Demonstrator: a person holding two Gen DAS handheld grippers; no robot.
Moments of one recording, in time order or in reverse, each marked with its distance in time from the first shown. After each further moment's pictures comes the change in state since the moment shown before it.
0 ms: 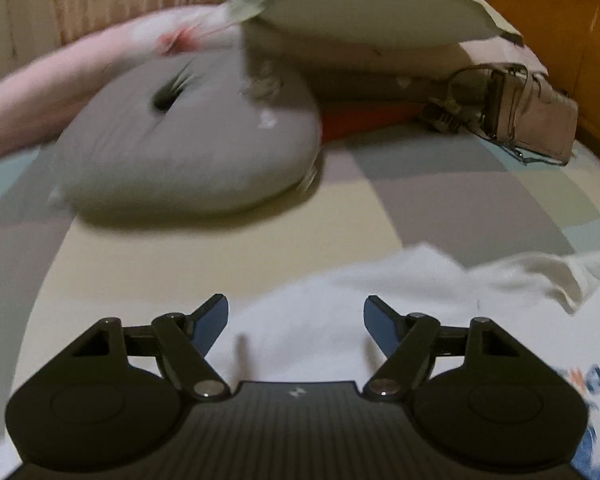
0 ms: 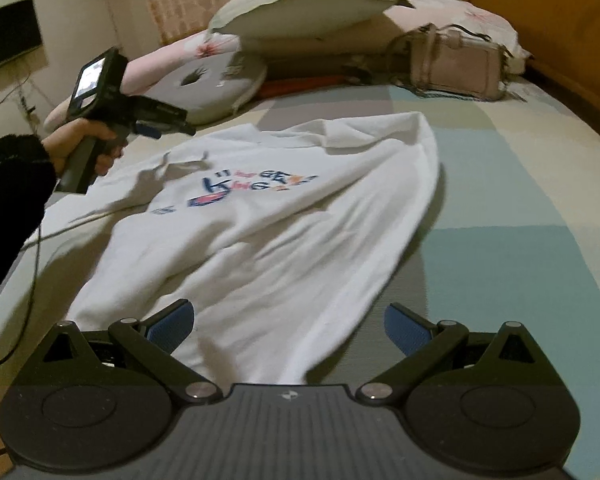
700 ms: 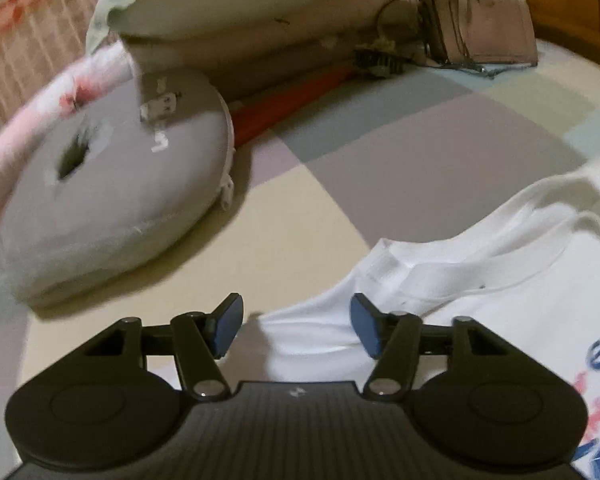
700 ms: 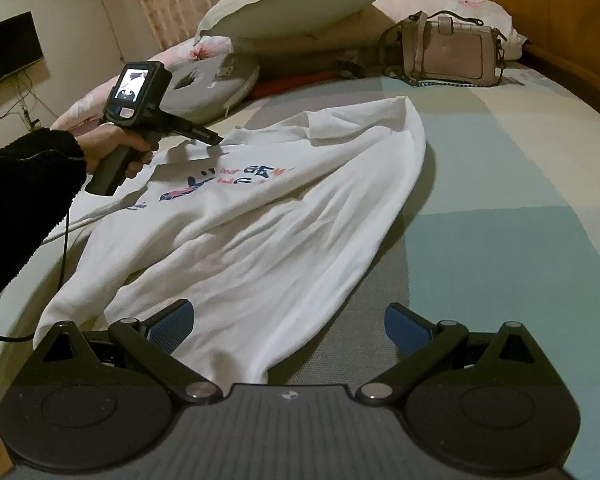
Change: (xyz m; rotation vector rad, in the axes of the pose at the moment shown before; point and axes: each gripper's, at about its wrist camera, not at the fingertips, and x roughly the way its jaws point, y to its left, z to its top) left arm 0.043 -0.059 -0.012 0.327 -0.007 0.028; right arm 0.011 -0.025 -0.009 0.027 -0.009 0.042
